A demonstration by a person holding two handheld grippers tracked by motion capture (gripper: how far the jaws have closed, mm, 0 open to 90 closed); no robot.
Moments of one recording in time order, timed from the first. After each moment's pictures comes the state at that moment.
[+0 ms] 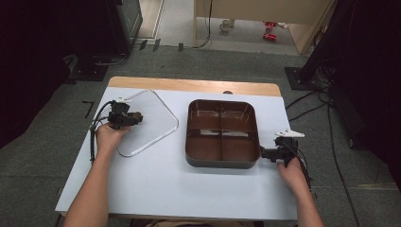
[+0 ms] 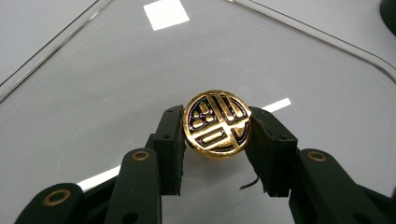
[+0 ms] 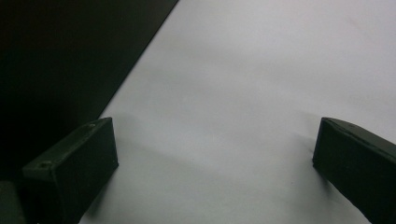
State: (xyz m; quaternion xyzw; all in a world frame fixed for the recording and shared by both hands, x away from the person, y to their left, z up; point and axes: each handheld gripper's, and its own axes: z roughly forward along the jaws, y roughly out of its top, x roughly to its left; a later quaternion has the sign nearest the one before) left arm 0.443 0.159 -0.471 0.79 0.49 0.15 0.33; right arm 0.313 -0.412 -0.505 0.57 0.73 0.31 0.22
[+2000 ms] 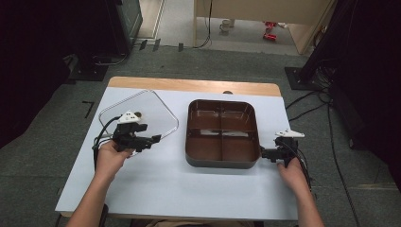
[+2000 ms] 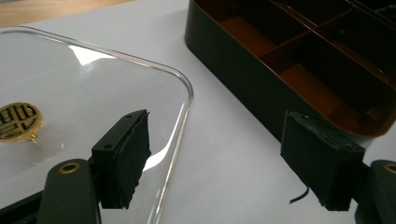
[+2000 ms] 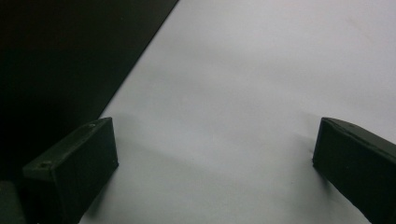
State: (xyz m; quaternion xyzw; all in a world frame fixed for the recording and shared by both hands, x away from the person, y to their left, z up) left arm 0.335 0.110 -0.417 0.81 0.38 0.10 0.43; right arm 0.313 -0.412 -0.505 0.57 0.73 0.31 0.22
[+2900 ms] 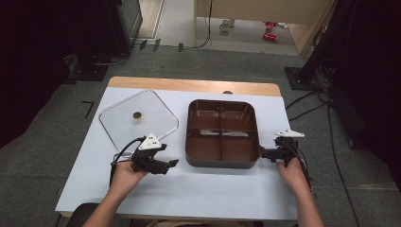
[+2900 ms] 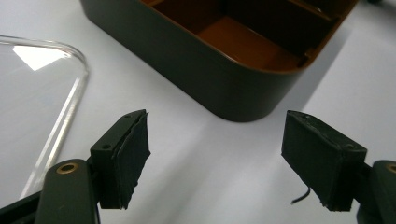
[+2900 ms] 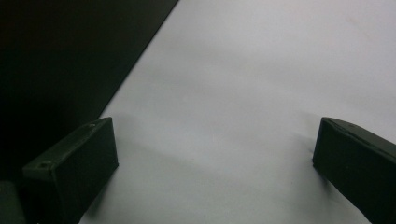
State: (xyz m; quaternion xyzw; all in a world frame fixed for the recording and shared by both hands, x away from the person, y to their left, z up) left arm 0.291 0.061 -0.456 0.86 0.29 0.07 0.42; right arm 0.313 -0.412 -0.505 0.57 0.73 0.31 0.22
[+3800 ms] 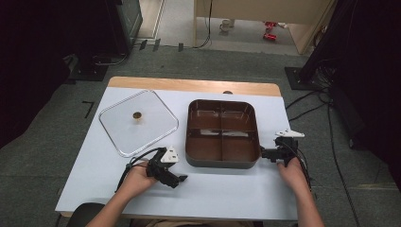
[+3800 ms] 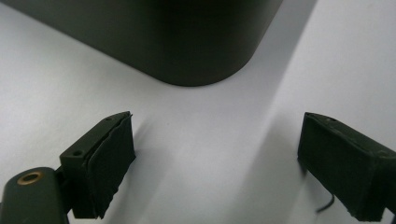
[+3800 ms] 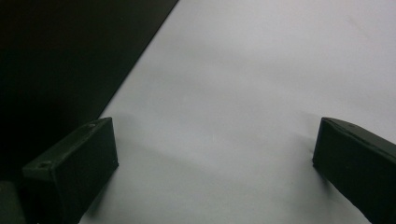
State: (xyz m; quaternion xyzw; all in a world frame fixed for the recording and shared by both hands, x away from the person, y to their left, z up) left arm 0.285 0.026 -0.495 0.91 0.19 0.07 0.35; right arm 0.313 -0.412 -0.505 0.57 0.73 0.31 0.22
